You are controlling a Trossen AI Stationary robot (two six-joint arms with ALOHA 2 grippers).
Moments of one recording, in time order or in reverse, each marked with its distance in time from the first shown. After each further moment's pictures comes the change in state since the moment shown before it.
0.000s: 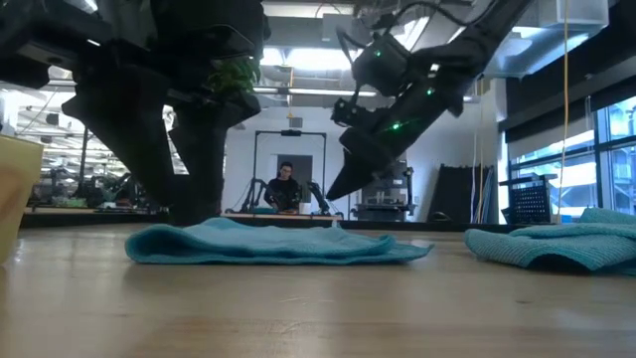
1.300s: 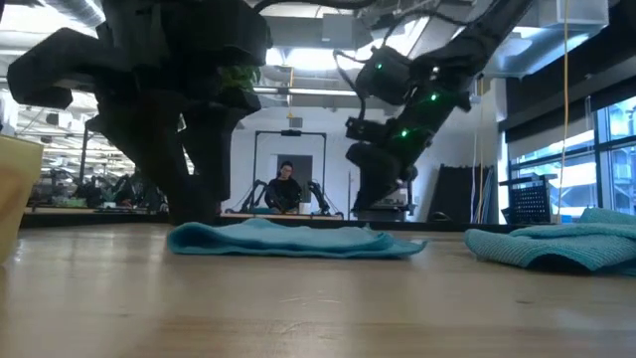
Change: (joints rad) left arm 0.013 0.000 0.000 -0.038 -0.102 0.007; right arm -0.040 -0.024 -0.001 -0.186 0.132 0.185
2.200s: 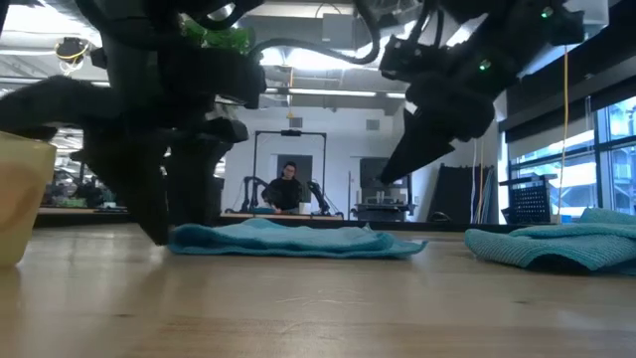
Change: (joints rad) left arm 0.007 0.063 -0.002 -0.055 0.031 -0.072; right arm 0.499 -0.116 -0.038 -0.122 0.267 0.189
